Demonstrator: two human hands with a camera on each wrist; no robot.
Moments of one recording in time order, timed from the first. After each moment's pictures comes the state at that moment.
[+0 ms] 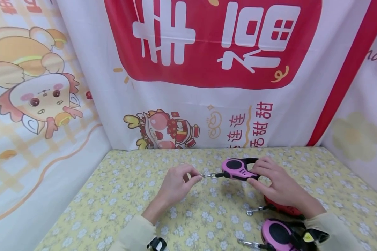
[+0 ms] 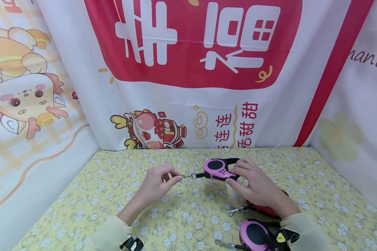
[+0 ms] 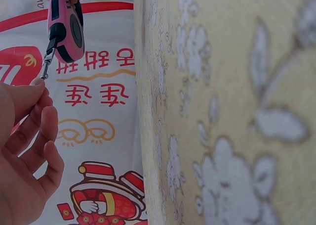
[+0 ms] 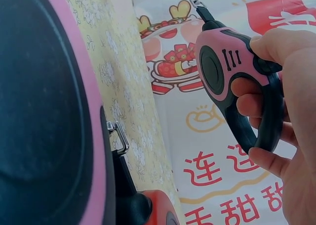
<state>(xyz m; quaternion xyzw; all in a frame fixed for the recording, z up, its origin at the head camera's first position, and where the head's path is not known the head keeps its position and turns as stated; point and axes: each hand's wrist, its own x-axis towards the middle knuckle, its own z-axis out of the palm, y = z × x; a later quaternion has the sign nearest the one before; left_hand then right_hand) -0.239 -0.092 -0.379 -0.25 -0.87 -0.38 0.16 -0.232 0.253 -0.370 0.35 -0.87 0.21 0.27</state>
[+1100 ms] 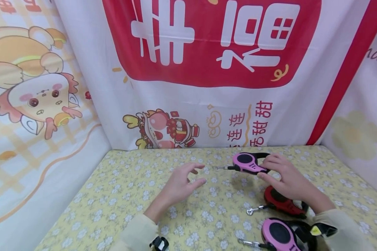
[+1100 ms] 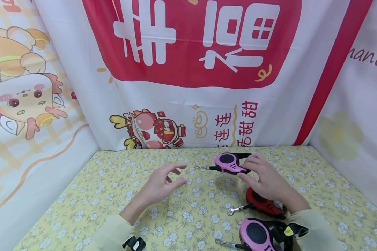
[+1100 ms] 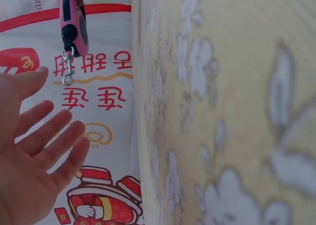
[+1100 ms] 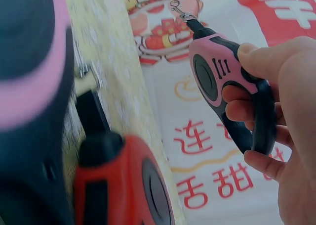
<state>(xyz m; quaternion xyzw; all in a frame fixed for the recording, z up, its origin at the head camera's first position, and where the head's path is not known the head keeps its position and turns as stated) -0.243 -0.087 -0.381 -0.26 -0.87 -0.40 0.06 -0.242 0.282 -0.368 0.32 -0.89 0.19 0.25</state>
